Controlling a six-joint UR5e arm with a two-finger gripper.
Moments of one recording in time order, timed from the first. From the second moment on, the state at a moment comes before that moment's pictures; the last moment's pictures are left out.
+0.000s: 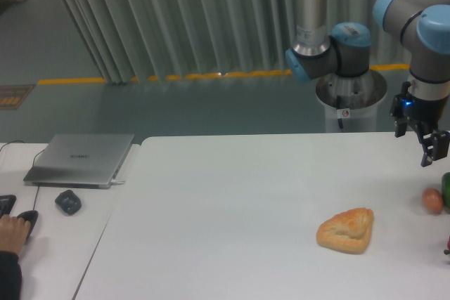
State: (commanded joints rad) arm 2.57 -1.72 -1.56 -1.47 1.50 1.55
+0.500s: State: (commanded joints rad) arm 2.56 -1.72 -1.56 -1.46 1.49 1.50
